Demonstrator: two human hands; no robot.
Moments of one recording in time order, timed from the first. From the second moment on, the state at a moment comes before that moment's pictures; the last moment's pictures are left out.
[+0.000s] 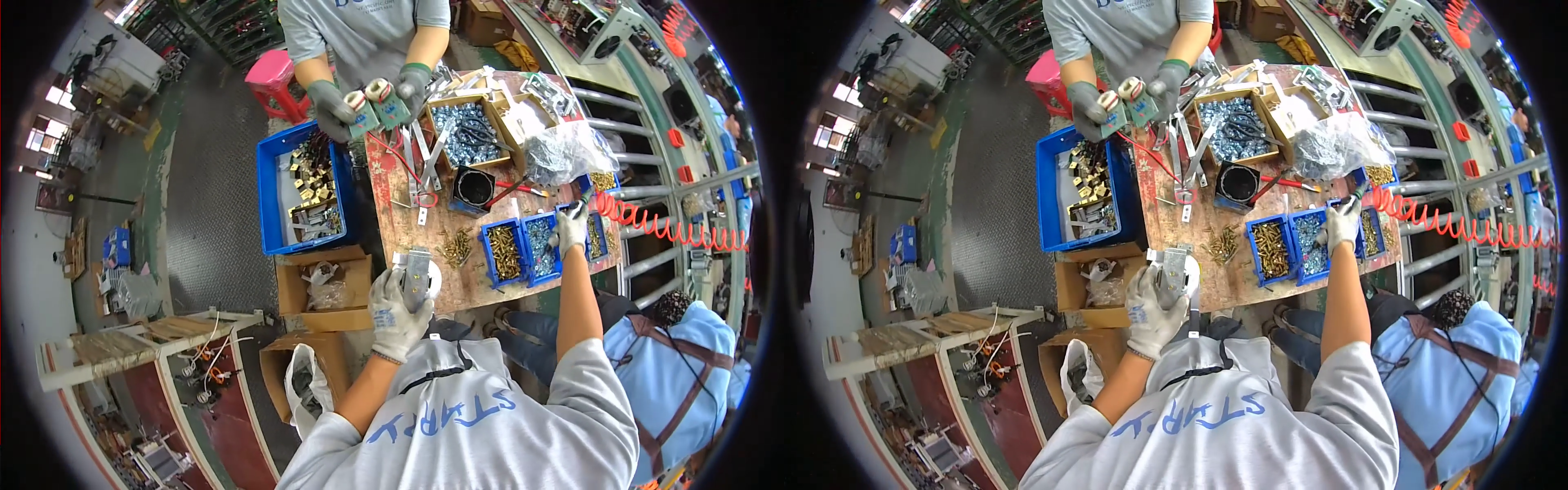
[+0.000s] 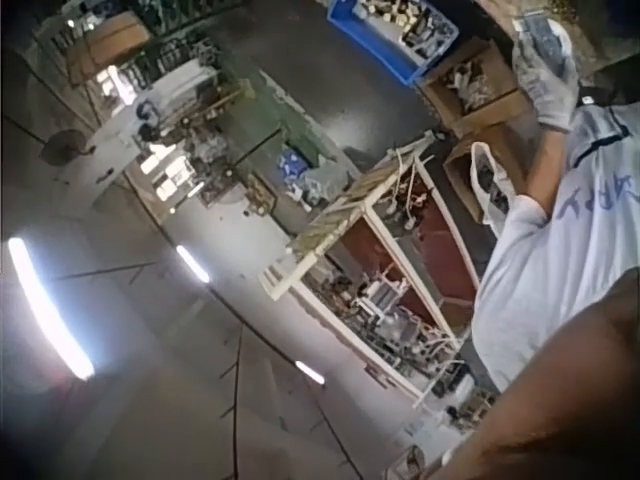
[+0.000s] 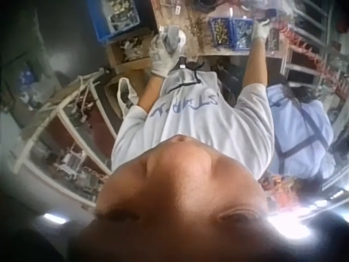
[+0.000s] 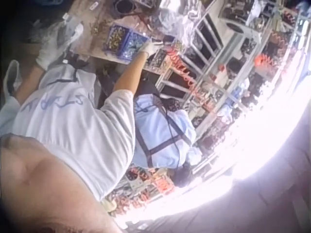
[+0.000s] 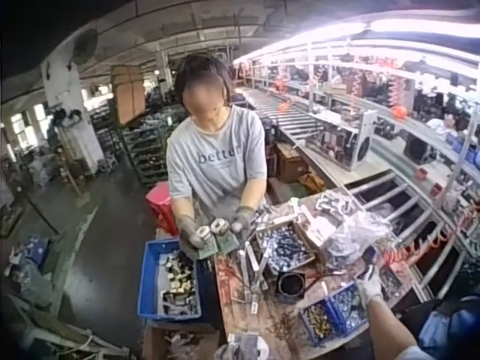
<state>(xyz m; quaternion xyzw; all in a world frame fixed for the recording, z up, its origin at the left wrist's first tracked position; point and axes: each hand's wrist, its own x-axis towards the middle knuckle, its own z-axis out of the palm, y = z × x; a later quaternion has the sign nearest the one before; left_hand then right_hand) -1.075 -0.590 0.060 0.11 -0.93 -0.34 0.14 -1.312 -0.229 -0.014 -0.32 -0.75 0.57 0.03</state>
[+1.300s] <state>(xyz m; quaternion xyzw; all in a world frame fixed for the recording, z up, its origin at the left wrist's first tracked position) -1.093 -0.576 0.043 0.22 -0.91 -0.34 0.11 -1.210 -0.385 0.039 0.03 -0.75 0.65 -0.06</state>
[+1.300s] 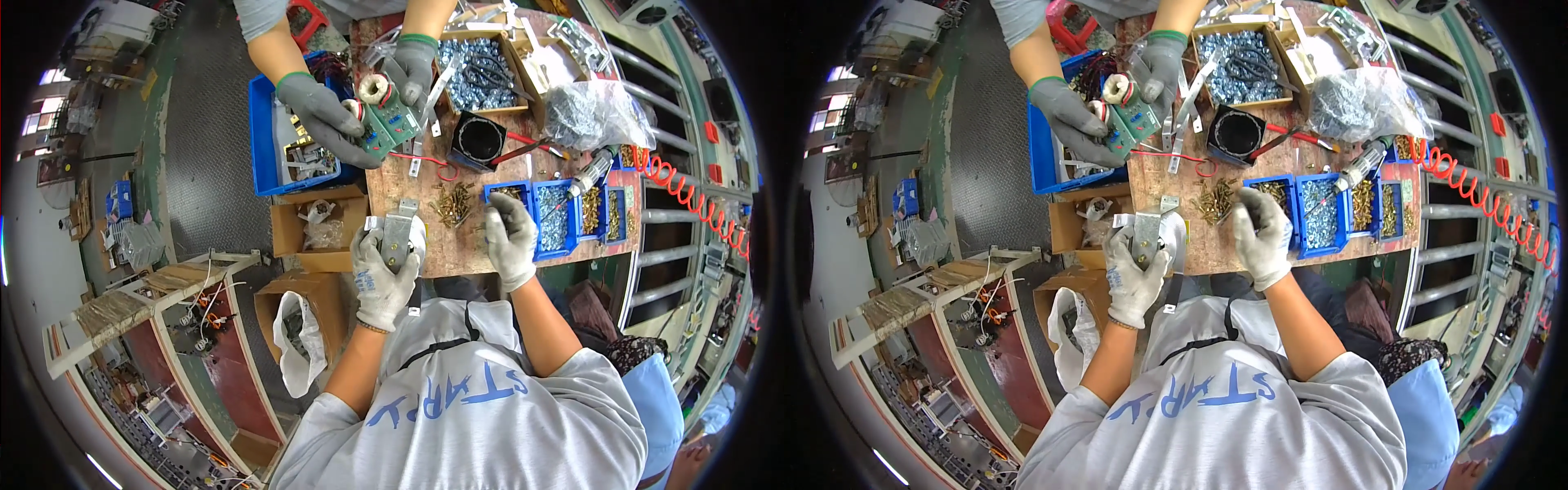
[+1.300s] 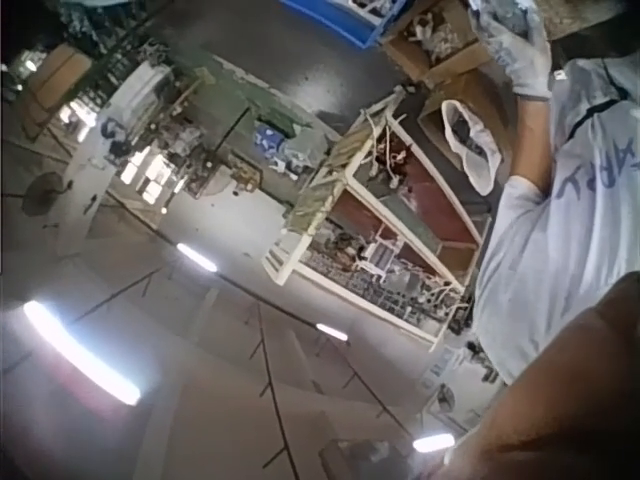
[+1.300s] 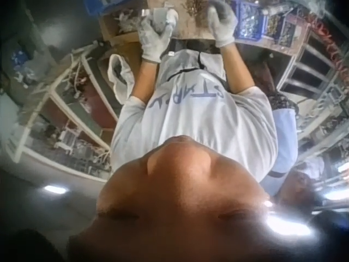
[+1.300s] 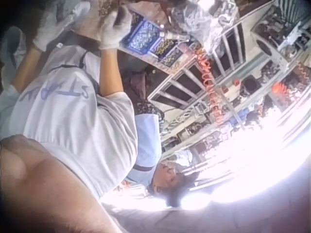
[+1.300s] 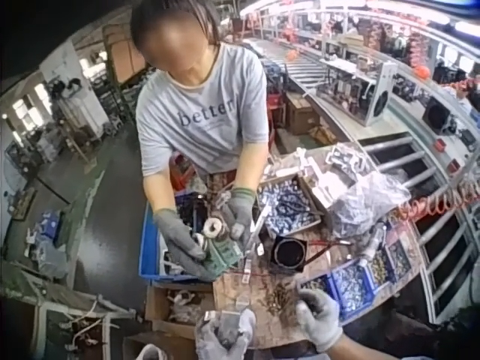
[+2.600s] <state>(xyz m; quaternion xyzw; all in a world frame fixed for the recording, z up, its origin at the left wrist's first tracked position) -1.155 -0.687 0.087 -0.01 -0.72 -0.68 0.12 -1.226 -0.524 0.148 -0.23 -0.63 0.73 -0.13</state>
